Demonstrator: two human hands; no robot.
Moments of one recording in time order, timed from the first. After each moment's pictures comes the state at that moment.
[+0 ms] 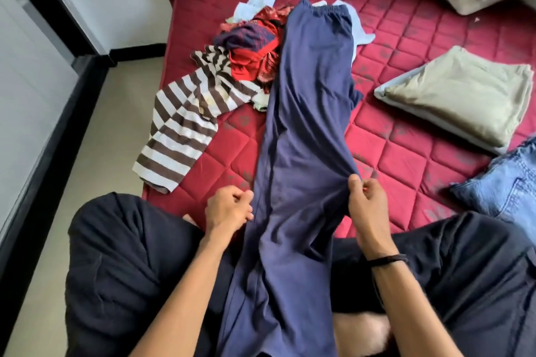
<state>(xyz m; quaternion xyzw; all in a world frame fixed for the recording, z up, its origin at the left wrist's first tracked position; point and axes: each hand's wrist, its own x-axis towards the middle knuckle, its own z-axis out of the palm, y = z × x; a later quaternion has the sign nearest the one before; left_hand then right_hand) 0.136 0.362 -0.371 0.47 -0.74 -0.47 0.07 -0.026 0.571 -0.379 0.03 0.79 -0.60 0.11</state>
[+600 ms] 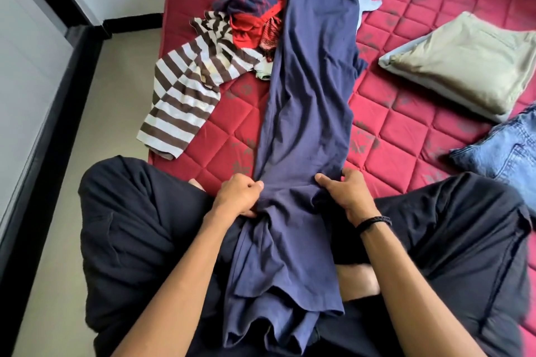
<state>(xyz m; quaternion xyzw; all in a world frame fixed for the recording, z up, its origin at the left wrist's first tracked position) 0.167 0.389 -0.348 0.45 -0.76 -0.46 -0.08 0.015 0.572 -0.372 -0.03 0.81 -0.52 0.26</state>
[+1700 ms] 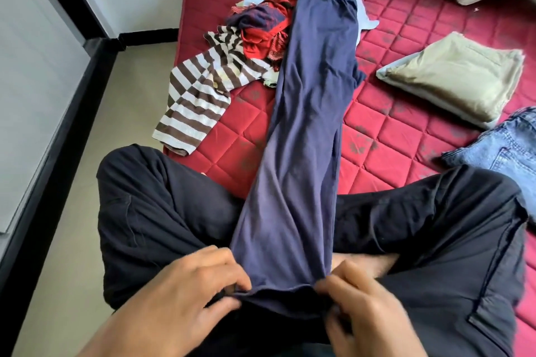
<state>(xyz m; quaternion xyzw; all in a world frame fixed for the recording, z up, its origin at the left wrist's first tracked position) 0.355 0.450 -0.226 0.03 -0.96 -0.27 -0.03 0.211 0.691 -0.258 -0.45 0.84 -0.30 0.02</state>
